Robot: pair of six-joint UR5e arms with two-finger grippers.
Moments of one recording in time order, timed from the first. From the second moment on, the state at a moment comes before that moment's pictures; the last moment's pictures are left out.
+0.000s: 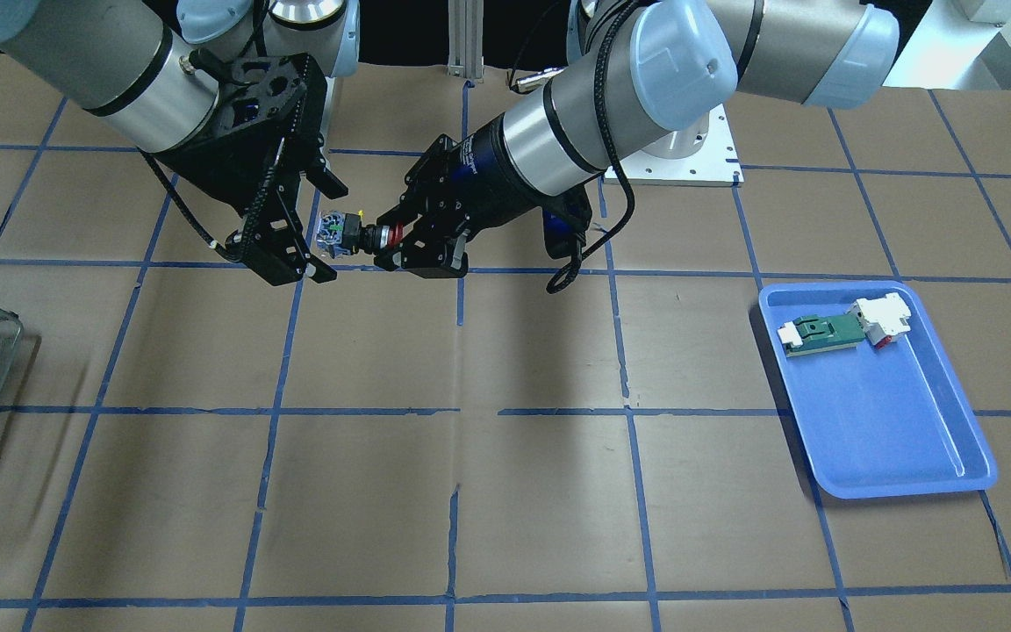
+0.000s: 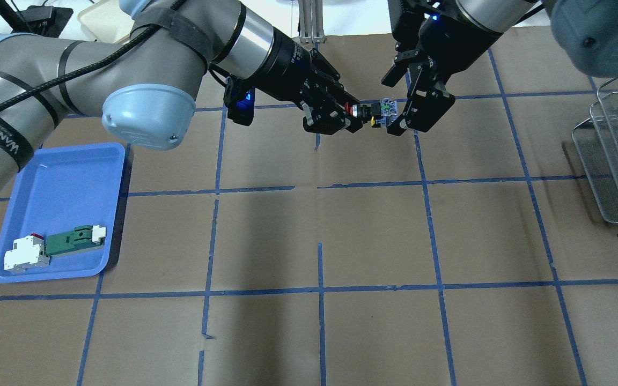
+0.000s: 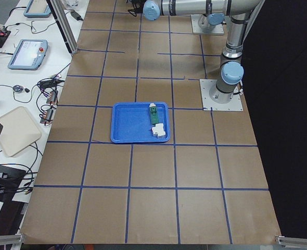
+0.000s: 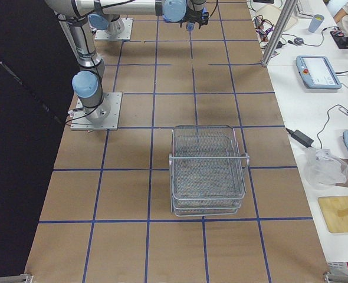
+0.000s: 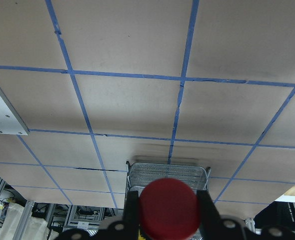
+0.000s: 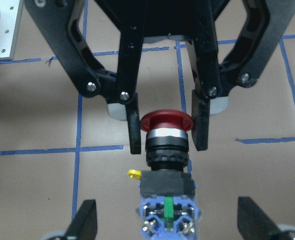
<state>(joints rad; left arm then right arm) -1.79 -1.76 -1.59 -1.20 0.81 -1.90 1.59 -1.48 1.51 -1.53 -1.10 -1.53</state>
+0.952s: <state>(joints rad) -1.78 -1.75 -1.59 -1.20 0.81 -1.90 1.59 -1.49 1.51 -1.54 -1.10 -1.54</state>
